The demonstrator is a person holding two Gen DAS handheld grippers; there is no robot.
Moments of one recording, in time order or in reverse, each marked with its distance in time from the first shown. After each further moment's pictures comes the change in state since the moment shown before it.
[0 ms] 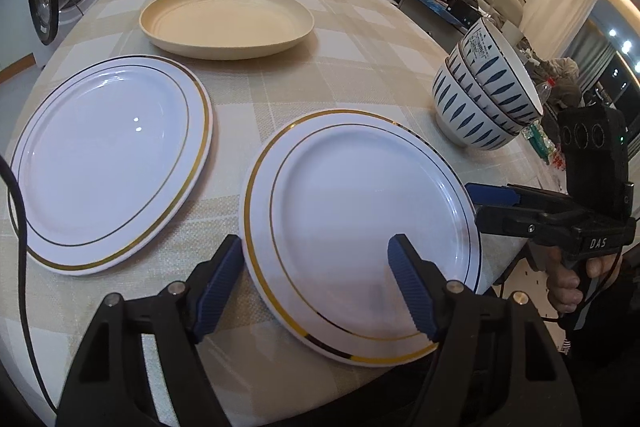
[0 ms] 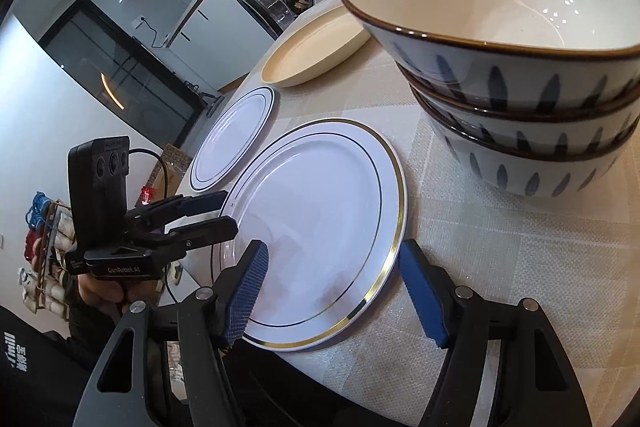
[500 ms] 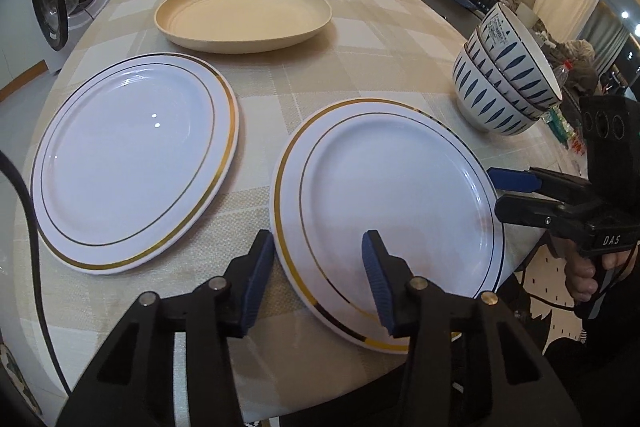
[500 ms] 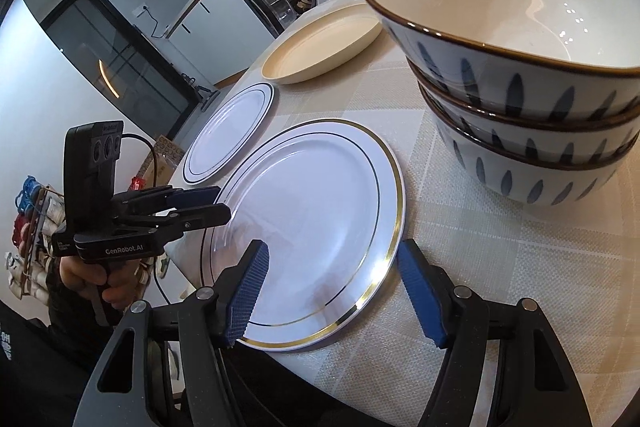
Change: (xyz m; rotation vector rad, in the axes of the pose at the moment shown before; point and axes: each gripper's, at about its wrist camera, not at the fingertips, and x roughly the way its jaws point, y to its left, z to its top) left arm -0.001 -0.001 0.003 0.057 0.056 0.116; right arm 0.002 0.005 0.001 -0.048 -0.003 -0.035
